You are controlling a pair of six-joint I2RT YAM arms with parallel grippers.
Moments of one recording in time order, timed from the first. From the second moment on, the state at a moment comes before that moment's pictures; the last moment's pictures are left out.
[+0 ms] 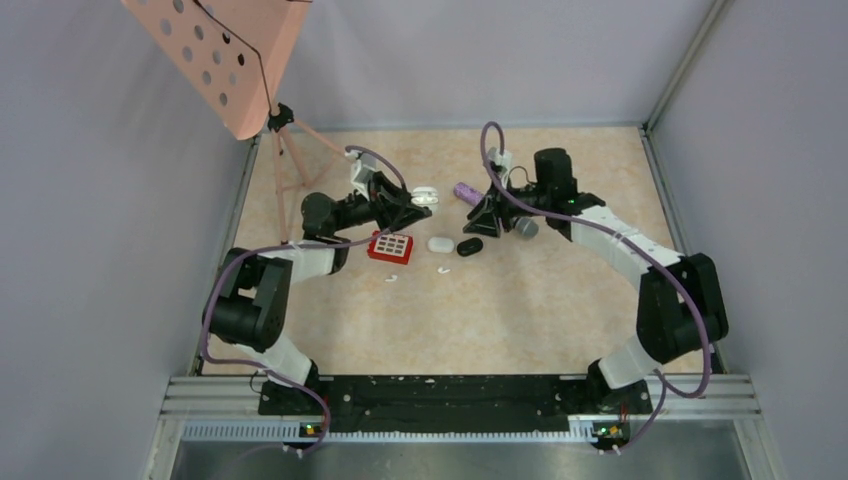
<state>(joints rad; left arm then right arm) -0.28 1.63 0.74 1.36 1.10 -0.69 0.36 1.52 1.08 -0.08 -0.99 -0.16</state>
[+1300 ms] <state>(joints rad) -0.10 1.51 0.67 1.15 0.86 -0.76 0.59 1.95 1.29 -0.43 -0.59 -0.74</state>
